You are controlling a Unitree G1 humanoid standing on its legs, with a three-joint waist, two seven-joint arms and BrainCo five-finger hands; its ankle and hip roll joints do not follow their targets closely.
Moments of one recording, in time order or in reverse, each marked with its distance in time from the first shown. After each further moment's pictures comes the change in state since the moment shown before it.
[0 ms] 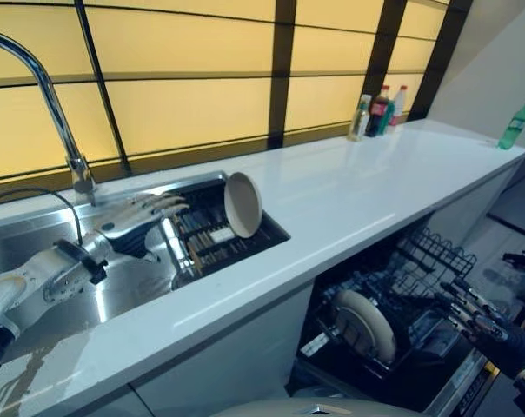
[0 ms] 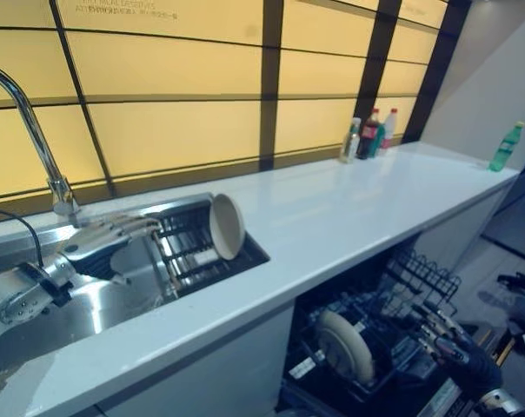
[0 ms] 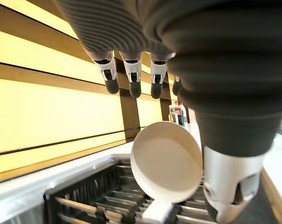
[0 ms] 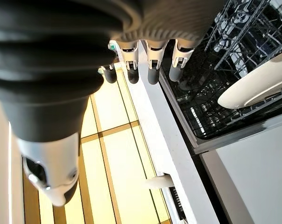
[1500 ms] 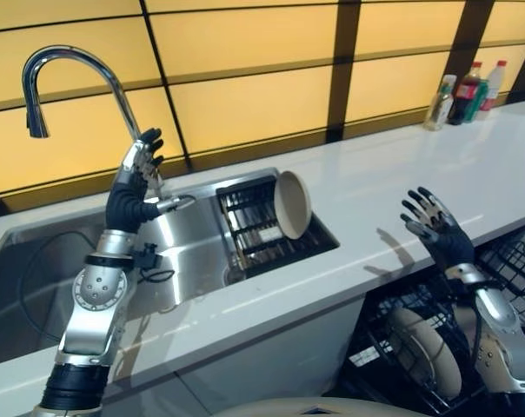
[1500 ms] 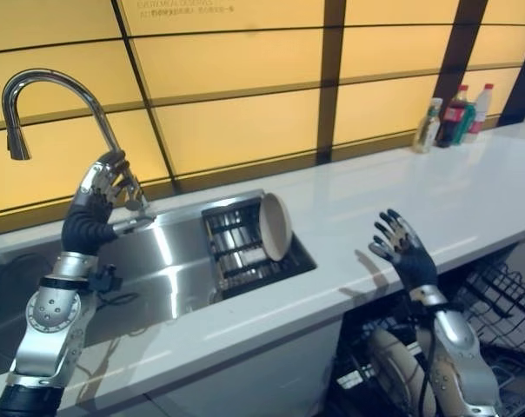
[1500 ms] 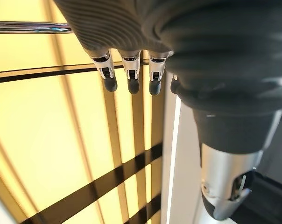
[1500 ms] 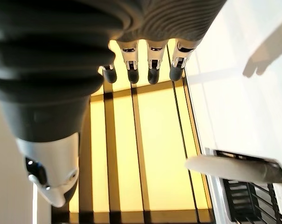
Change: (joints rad) left arm 0.112 -0.679 0.318 -0.419 -0.865 0.222 -0.187; right arm -0.563 0.071 0.278 -0.116 -0.306 -0.072 -0.541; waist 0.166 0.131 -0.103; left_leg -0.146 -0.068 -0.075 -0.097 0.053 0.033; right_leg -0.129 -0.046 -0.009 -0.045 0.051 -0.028
